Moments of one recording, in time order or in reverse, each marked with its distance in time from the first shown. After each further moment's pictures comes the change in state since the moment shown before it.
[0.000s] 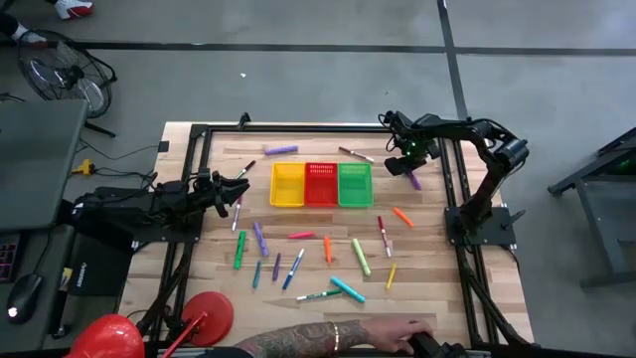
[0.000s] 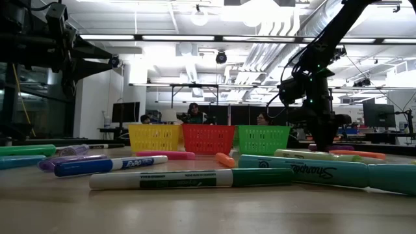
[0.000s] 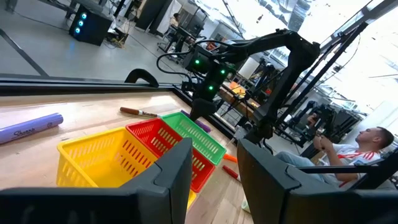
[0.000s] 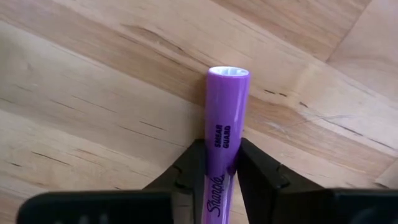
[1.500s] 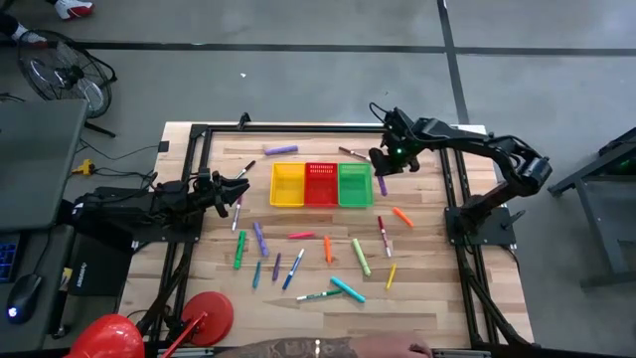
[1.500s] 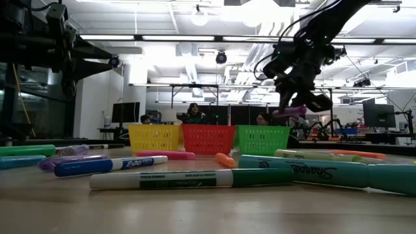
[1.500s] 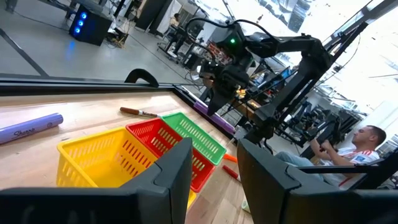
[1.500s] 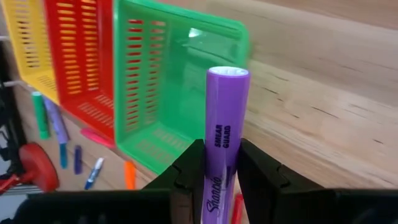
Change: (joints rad) left arm 0.000 0.000 0.000 0.000 0.000 0.000; right arm 0.178 -0.254 0.005 0.168 -0.458 0.455
